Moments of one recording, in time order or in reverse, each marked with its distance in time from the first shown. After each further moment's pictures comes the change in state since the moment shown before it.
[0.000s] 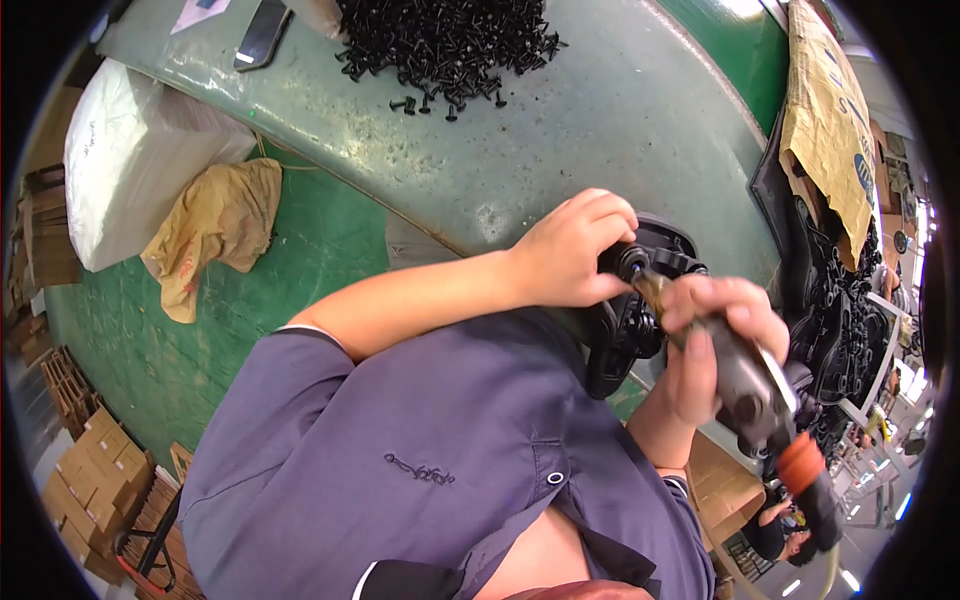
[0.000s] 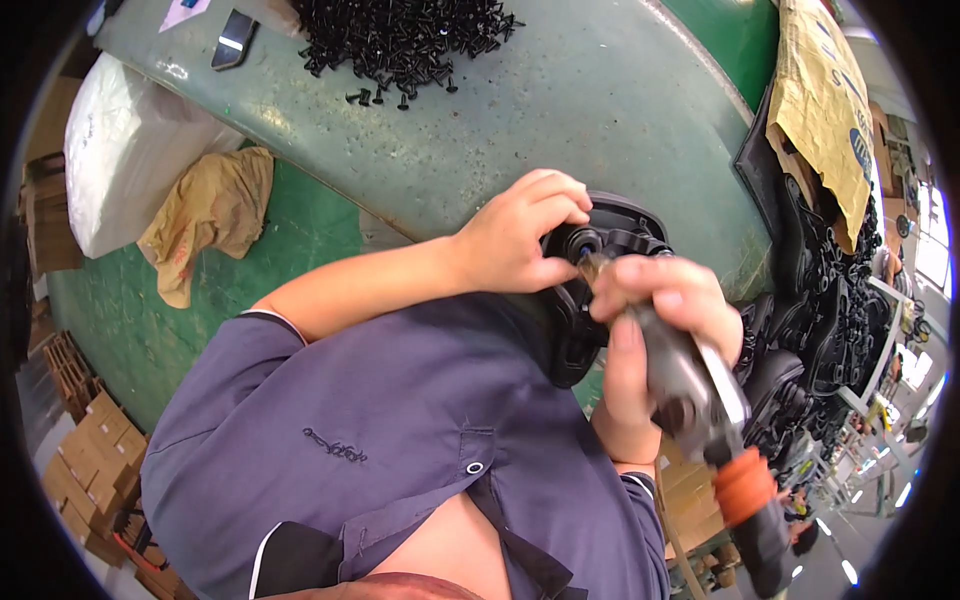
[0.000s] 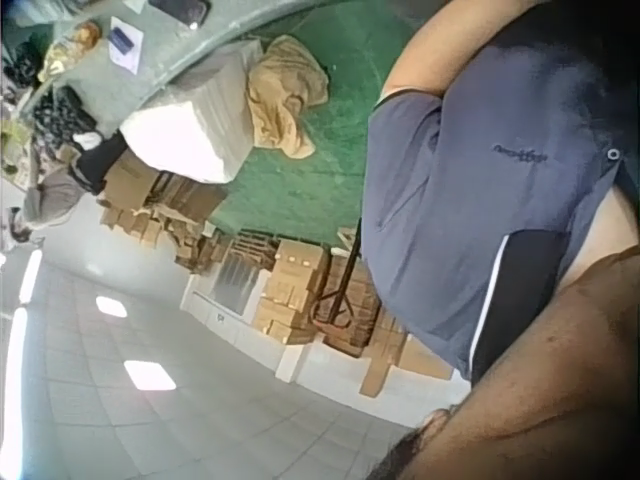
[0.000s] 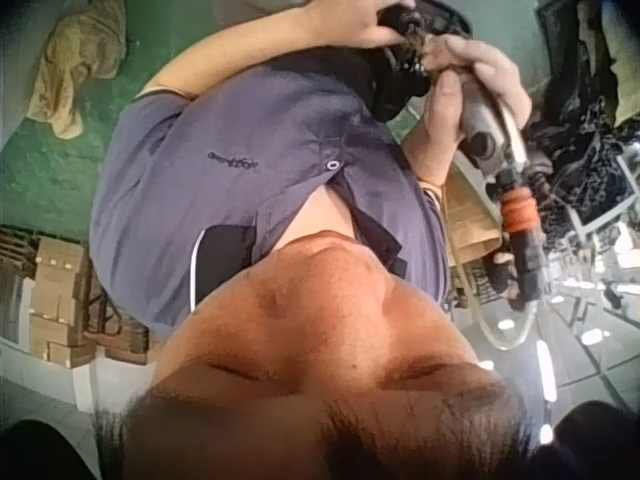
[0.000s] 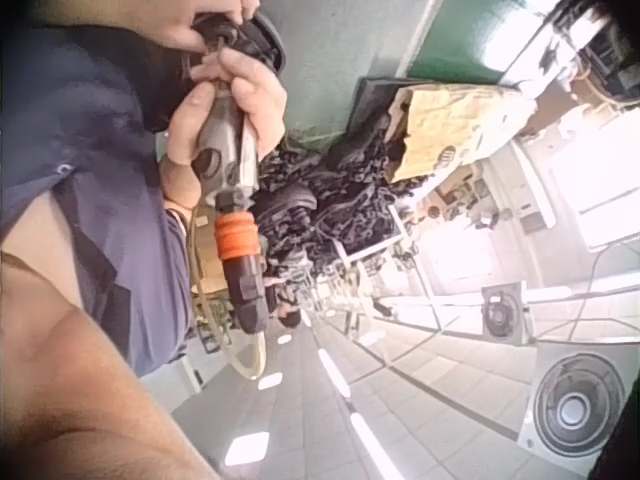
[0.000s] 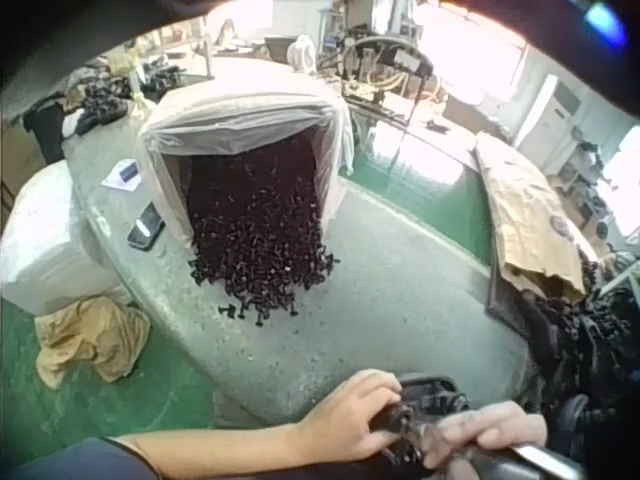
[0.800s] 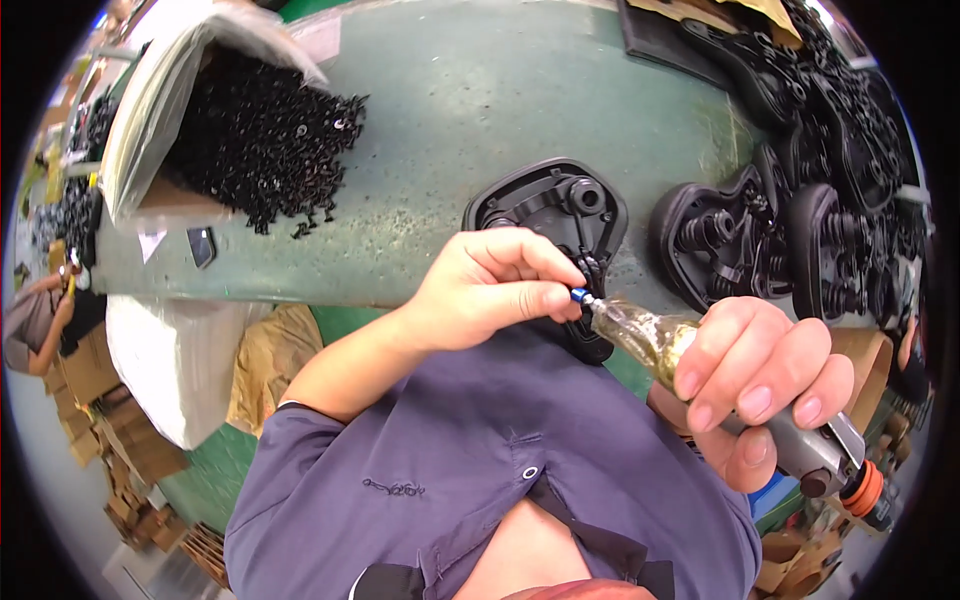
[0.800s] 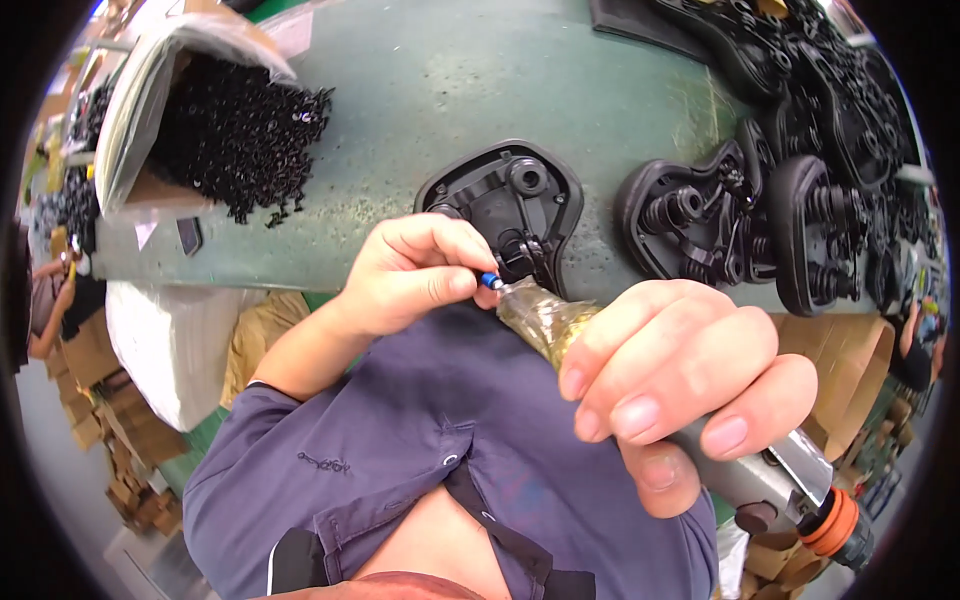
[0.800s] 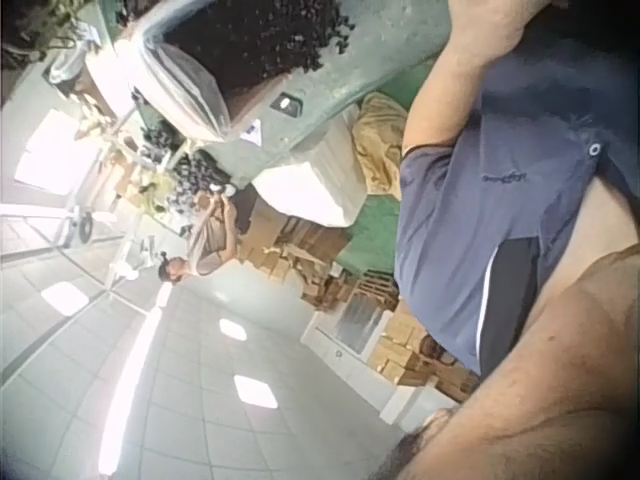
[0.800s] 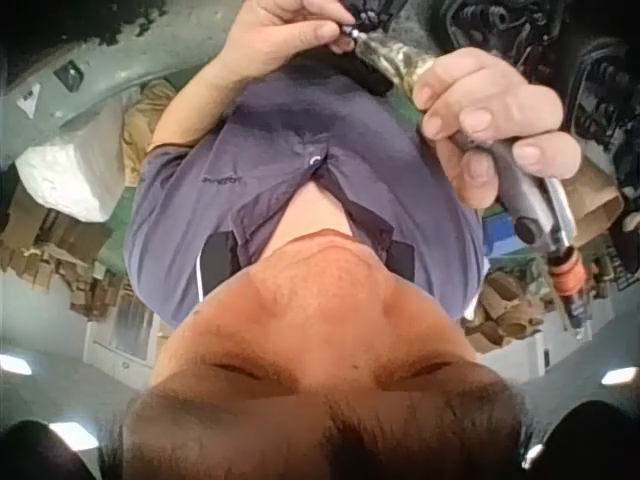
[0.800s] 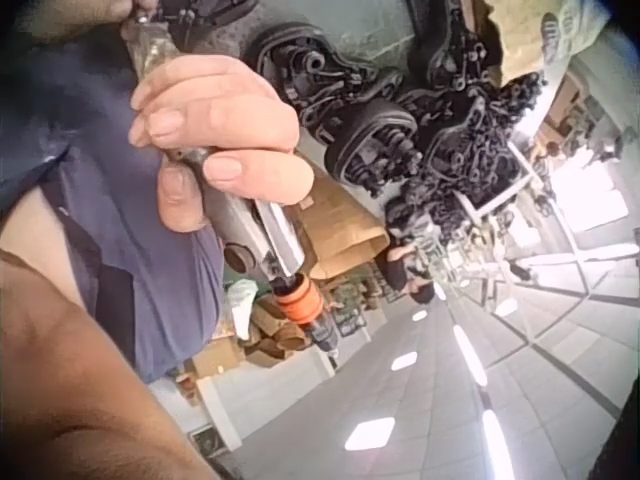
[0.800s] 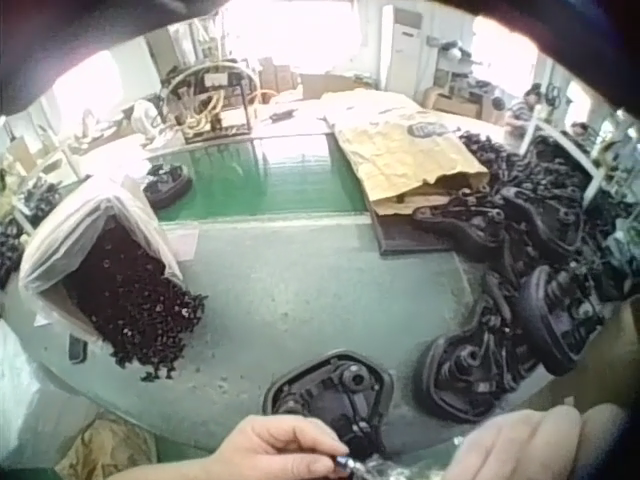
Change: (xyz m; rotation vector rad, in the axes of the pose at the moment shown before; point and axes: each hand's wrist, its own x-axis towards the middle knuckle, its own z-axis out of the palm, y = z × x) left_hand 0.040 0.078 0.001 -1.128 -0.570 -0.750; right_hand -0.040 -0.067 -0.074 0.282 0.342 -0.322
